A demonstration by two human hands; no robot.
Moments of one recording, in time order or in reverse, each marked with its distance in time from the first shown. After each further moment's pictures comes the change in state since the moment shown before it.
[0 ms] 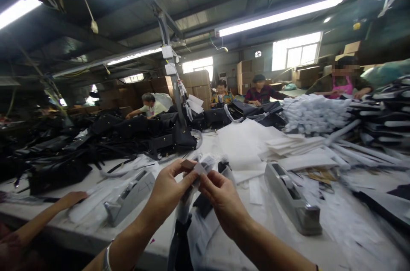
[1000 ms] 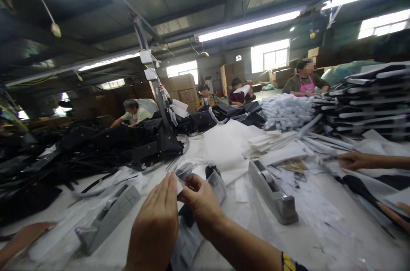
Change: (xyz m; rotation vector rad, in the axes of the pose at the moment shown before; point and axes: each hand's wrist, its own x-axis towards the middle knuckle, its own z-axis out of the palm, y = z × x) left_hand -0.040 -0.007 0.028 1.216 0.287 0.598; right_hand 0.012 0.011 0.004 0.045 0.149 -0.009
